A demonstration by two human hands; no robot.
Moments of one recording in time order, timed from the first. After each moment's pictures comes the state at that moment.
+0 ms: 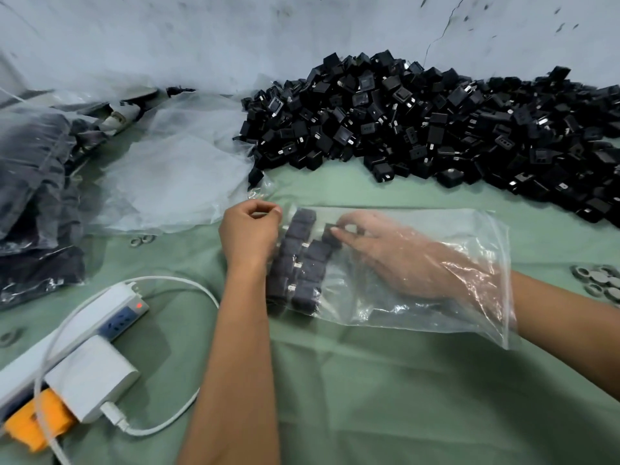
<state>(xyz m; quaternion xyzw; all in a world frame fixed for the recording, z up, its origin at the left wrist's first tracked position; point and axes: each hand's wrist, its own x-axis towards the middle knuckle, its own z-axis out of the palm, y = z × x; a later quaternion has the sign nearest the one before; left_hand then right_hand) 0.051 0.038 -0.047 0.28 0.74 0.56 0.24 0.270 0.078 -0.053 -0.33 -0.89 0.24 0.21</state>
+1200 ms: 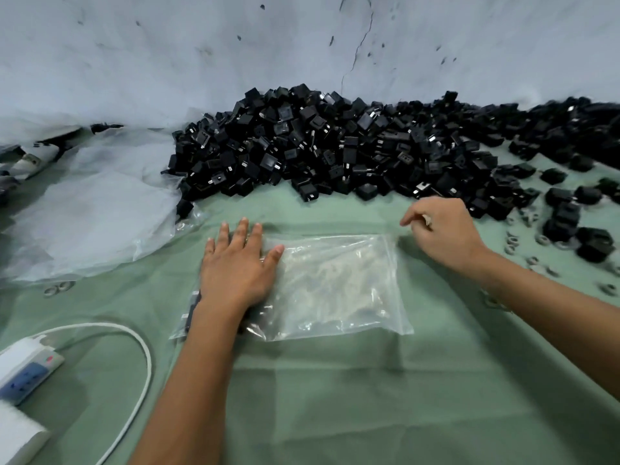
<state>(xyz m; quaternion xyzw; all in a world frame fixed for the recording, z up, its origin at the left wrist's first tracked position) 0.107 0.046 -0.054 0.64 0.77 0.04 0.04 0.440 0.135 -0.038 -0.50 -0.81 0.04 0.32</state>
